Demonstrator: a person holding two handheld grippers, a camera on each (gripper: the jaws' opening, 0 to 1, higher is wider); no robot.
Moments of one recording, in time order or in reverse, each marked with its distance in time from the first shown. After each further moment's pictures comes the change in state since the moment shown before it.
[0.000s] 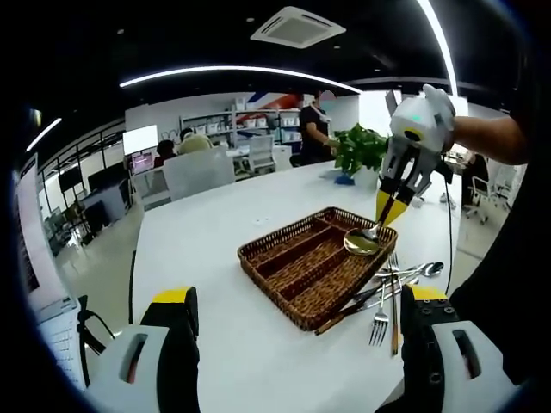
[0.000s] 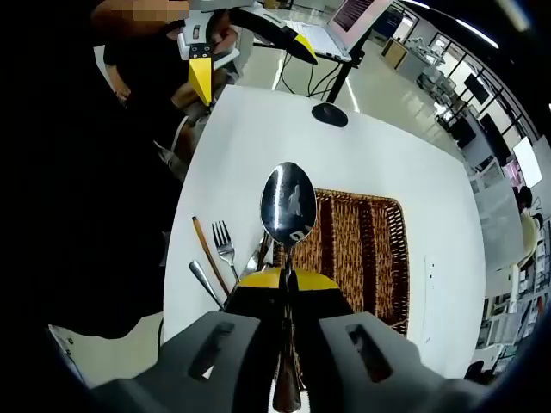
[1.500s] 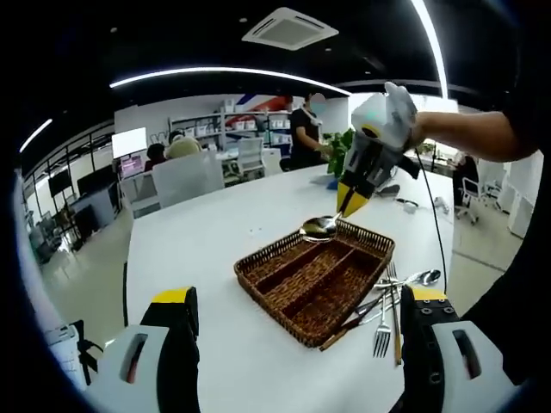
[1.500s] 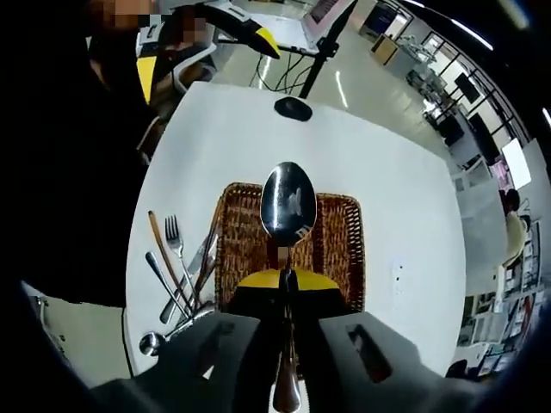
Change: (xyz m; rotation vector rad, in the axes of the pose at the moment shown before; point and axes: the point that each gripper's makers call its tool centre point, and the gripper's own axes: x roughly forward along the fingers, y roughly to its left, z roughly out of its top) left arm 0.018 0.007 0.037 0.029 -0.031 -0.063; right arm 0.001 -0.089 -0.002 -0.022 0.057 -0.087
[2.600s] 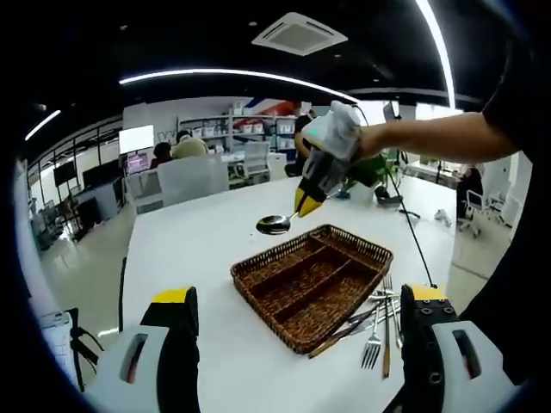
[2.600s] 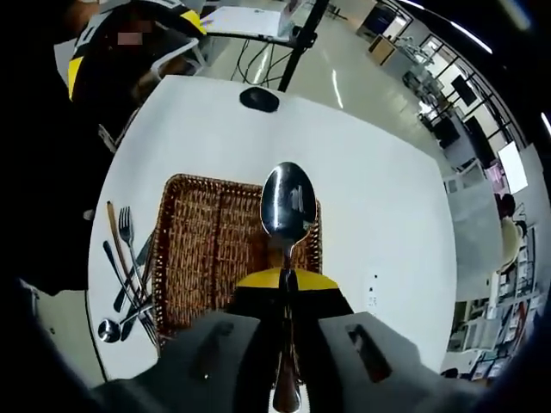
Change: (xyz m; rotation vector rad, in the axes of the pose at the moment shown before) left arm 0.001 -0.011 0.002 -0.105 -0.023 0.013; right arm 0.033 -0.075 -0.014 -0.006 -0.006 -0.008
